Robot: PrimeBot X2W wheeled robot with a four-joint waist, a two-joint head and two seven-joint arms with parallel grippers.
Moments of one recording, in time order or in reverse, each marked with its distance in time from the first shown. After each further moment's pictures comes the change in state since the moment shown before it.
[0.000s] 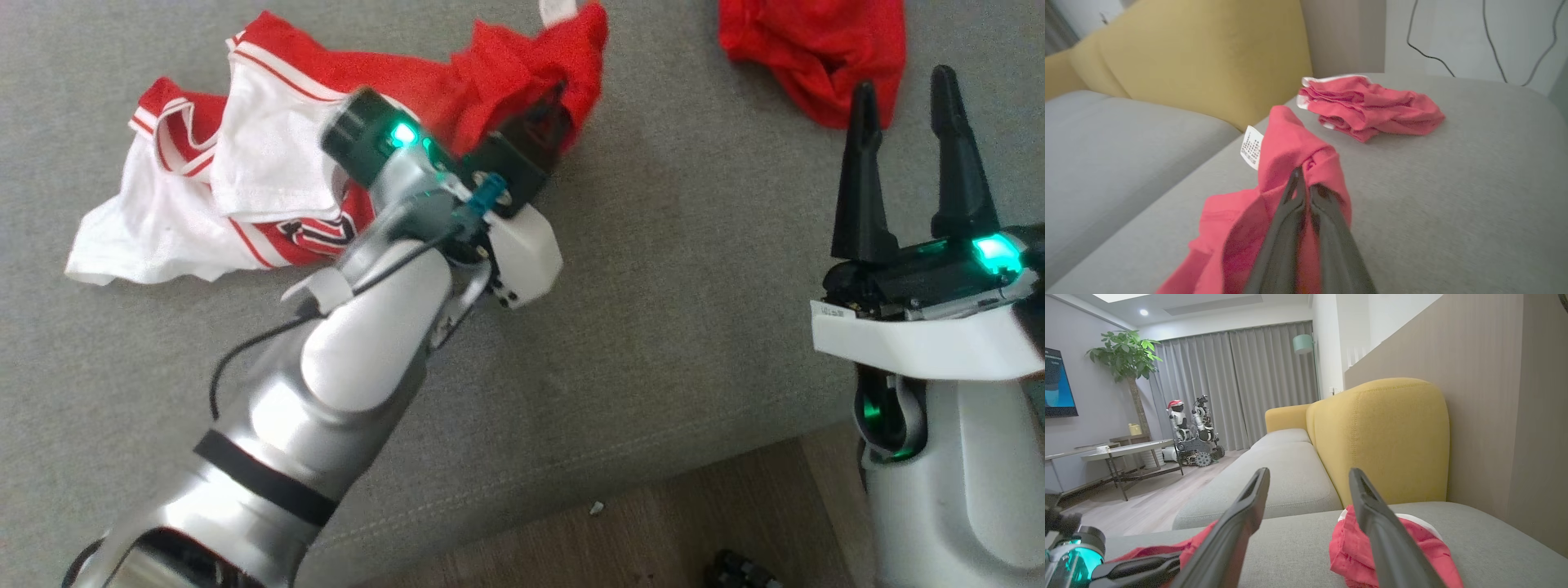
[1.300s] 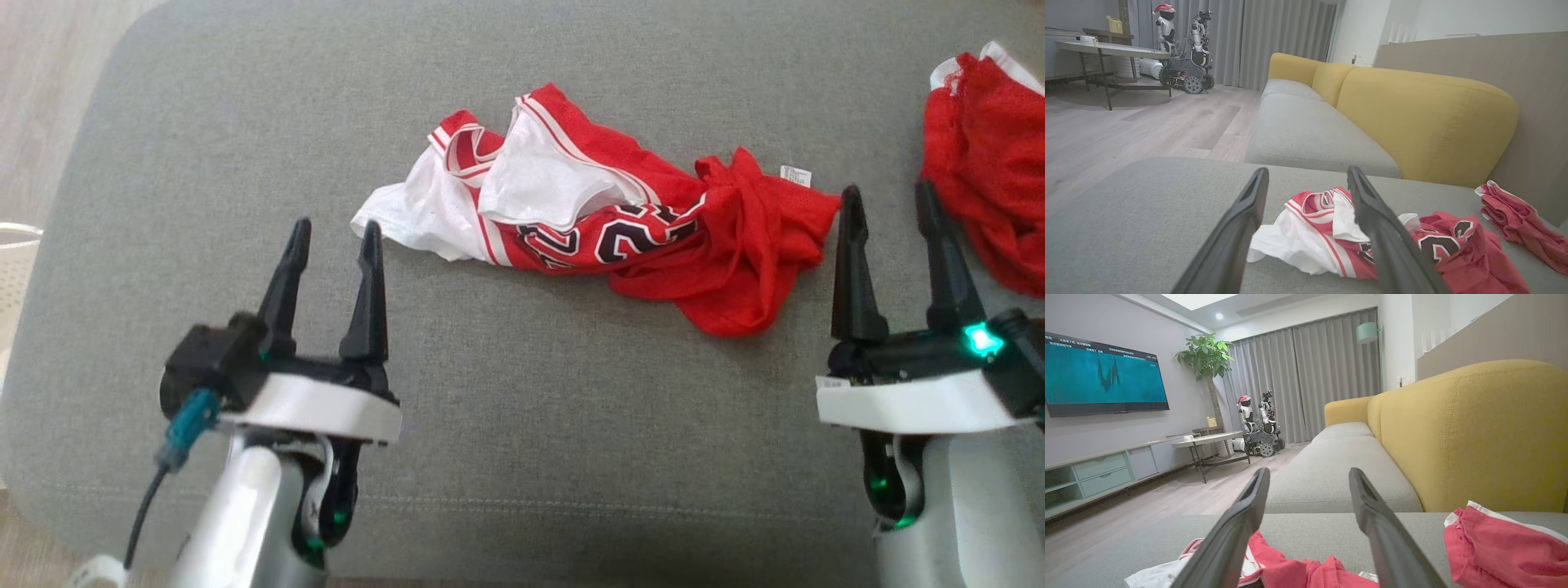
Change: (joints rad) left arm 0.605 0.064 0.381 -0.444 -0.304 0.125 -0.168; right arm 0.131 0.000 -0.061 0.073 -0.067 0.000 0.002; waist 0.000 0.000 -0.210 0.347
